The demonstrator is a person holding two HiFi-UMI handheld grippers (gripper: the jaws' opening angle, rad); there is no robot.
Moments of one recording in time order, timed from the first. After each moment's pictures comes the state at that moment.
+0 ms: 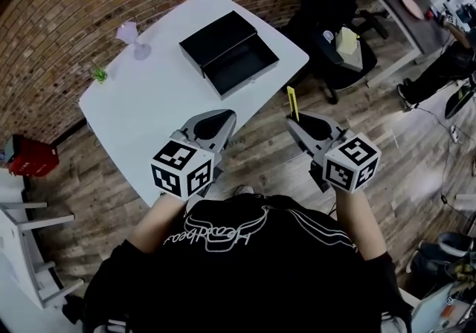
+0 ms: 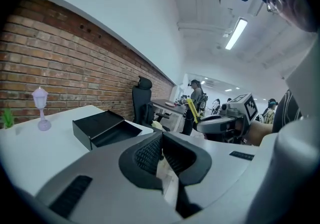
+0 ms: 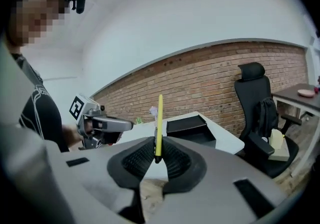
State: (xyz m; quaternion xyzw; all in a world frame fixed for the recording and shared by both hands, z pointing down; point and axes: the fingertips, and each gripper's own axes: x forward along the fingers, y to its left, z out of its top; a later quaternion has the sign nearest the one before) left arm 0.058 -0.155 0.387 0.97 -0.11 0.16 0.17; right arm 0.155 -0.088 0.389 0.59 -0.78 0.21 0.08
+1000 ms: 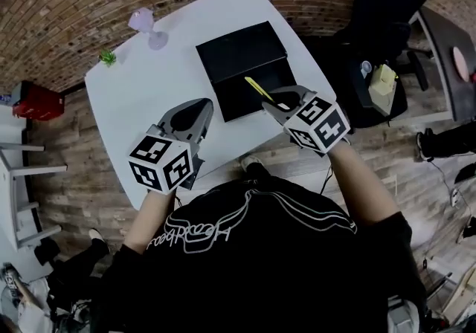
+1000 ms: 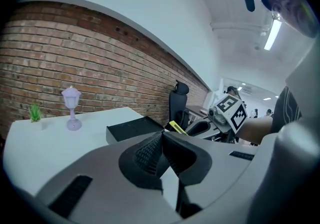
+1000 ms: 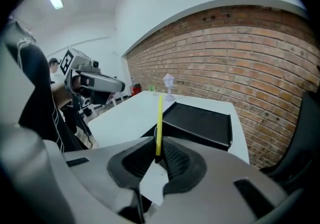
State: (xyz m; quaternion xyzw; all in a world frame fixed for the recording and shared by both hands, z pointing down) left arm 0.069 -0.294 0.406 0.92 -0.30 0.15 0.22; right arm 0.183 -0.281 0.471 0.35 -0.86 0.18 0.31
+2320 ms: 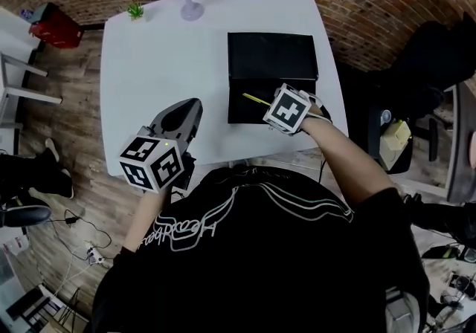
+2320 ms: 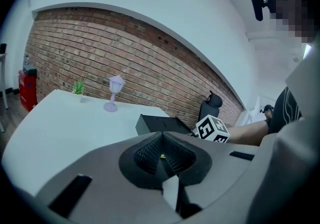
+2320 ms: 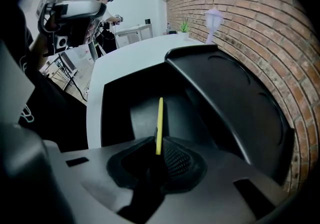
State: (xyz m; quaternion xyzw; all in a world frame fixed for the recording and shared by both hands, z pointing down) left arm 0.014 -0.301 0.455 0.82 -0.48 0.09 0.29; right arm 0.175 -0.330 0.624 0.12 -0.79 0.11 0.59
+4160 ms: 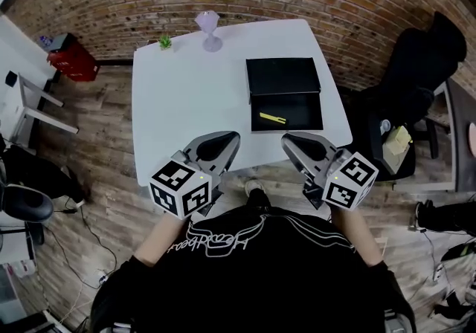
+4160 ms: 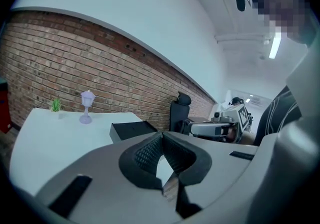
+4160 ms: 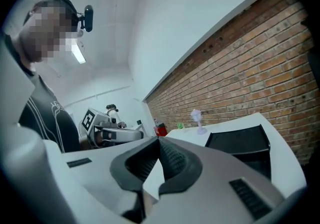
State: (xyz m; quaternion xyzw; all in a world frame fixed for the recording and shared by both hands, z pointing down) left arm 0.038 -0.211 0.370 0.90 -0.36 0.09 0.23; right arm 0.133 -0.208 0.365 0.27 -0.94 0.21 0.03
